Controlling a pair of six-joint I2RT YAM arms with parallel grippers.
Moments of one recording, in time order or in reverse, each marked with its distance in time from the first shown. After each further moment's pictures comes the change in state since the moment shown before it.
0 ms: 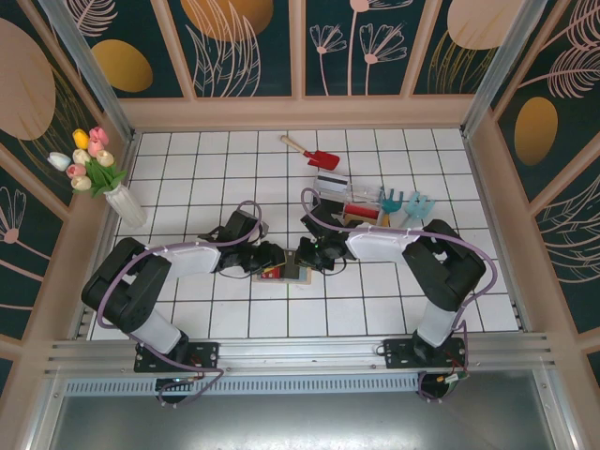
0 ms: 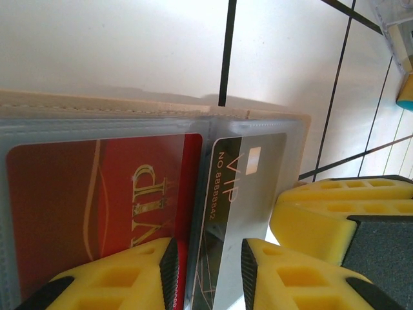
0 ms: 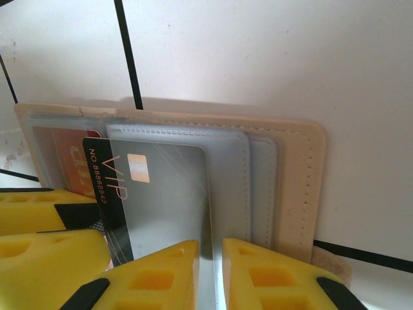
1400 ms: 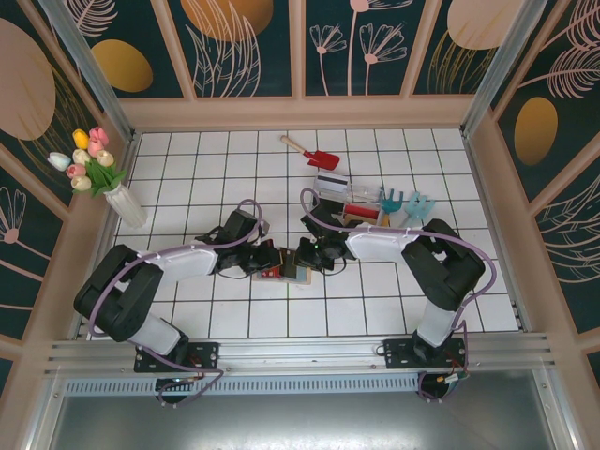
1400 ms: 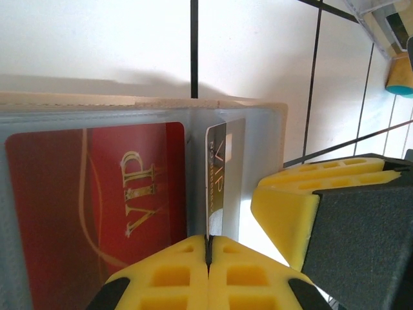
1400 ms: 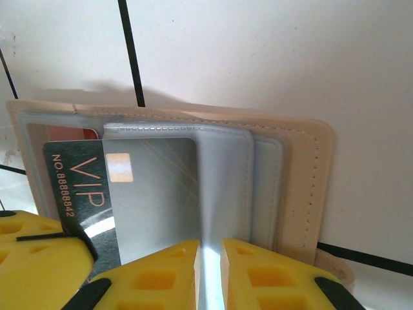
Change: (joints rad) left arm -0.010 -0.071 -0.003 -0.044 -0.032 0.067; right arm -0.004 0.005 0.000 0.002 -0.009 -0.015
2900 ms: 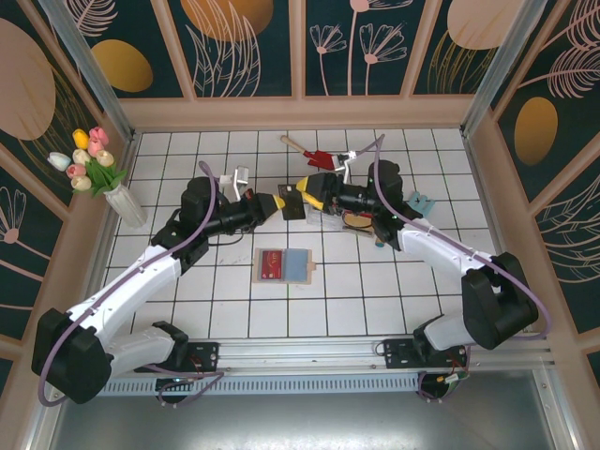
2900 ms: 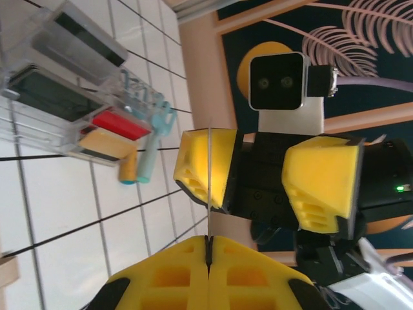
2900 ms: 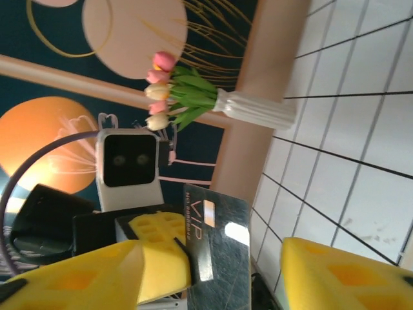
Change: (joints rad) left arm 0.061 -0.377 0.170 0.146 0.113 -0.309; right arm -0.303 -0.344 -0.083 0.752 -0.537 0.235
